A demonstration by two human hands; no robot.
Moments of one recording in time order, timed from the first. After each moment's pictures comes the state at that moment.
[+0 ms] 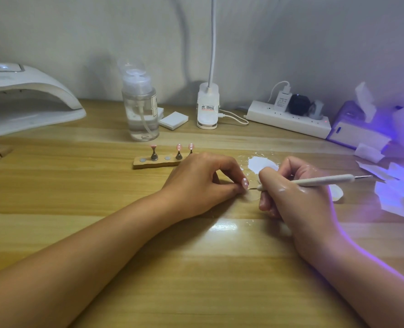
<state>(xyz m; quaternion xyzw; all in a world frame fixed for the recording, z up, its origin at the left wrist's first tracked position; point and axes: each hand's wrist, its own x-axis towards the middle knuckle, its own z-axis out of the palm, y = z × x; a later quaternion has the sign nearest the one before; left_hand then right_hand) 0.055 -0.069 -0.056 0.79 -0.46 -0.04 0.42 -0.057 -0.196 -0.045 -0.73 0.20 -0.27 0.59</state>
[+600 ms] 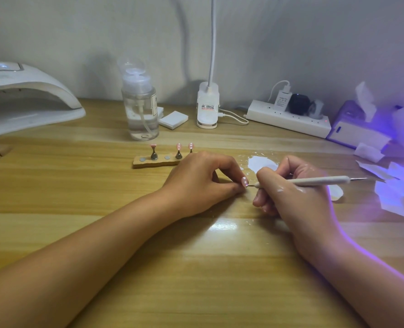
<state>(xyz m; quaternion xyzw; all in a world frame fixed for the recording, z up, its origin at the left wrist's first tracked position) 0.055 -0.069 -0.055 0.79 -0.45 -0.04 0.41 -0.057 -0.196 -0.046 -0.74 0.19 -0.26 0.58</state>
